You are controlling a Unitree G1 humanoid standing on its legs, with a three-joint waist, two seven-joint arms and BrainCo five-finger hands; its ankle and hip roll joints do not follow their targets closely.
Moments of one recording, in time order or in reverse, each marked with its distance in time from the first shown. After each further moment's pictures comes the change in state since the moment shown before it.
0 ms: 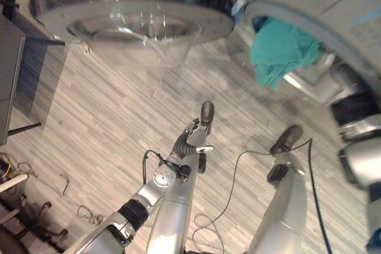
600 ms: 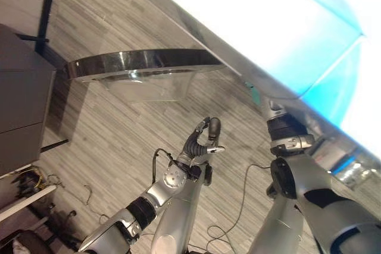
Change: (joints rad) left arm -0.005 -0.024 -0.098 -0.101 -0.048 -0.014 0.036; right arm 0.033 0.233 -0.210 -0.126 0.711 -0.545 -0.158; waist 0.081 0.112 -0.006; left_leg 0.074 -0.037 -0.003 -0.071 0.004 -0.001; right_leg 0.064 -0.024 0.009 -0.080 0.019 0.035
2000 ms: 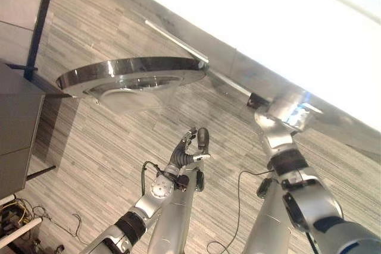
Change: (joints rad) left arm 0.142 0.027 0.111 0.078 0.016 0.016 -0.062; right arm 0.452 -0.069 0.368 -0.087 0.051 -0.038 0.487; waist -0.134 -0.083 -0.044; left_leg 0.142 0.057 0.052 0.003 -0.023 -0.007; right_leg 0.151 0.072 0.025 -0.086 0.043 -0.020
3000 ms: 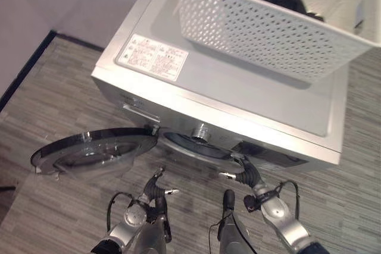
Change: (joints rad) left arm 0.180 0.071 0.165 0.285 0.235 0.074 -0.059; right arm 0.761 -0.197 0.094 -0.267 -0.130 0.045 0.496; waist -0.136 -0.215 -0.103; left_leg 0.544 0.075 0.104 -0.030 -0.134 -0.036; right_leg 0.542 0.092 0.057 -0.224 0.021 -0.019
